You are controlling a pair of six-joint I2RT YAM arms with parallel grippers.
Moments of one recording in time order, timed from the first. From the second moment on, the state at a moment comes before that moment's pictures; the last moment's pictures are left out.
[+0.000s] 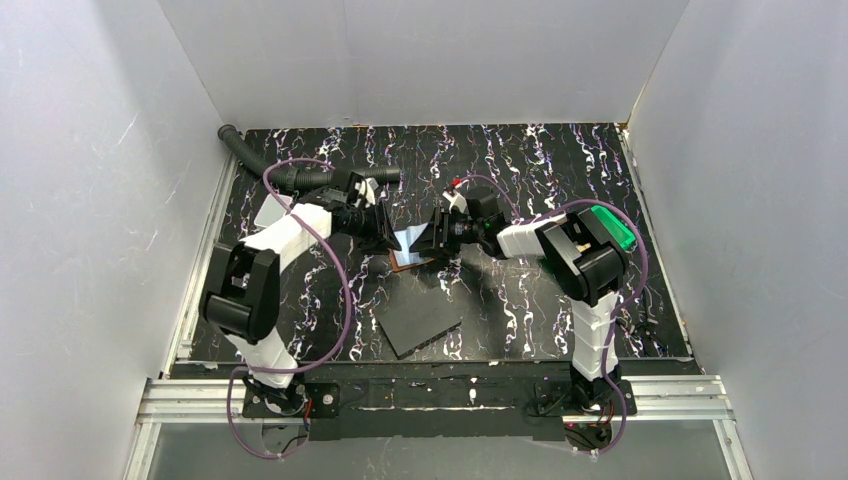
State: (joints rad) left arm -0.35 1.73 1.14 -0.50 0.43 -0.54; right arm 0.57 2.03 1.05 0.43 -0.72 0.83
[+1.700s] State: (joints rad) left arm -0.36 1.88 1.19 -0.47 0.47 -0.57; right arm 0.57 2.04 1.18 0.16 -0.66 0.63
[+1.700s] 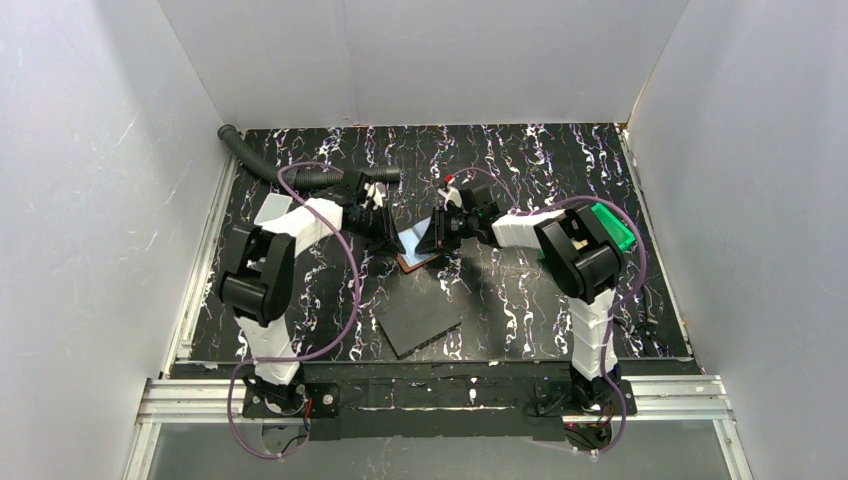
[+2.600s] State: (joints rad) left arm -0.38 1.92 1.18 -0.37 0.52 -0.63; right arm 0.45 1.92 1.15 0.15 -0.65 0.63
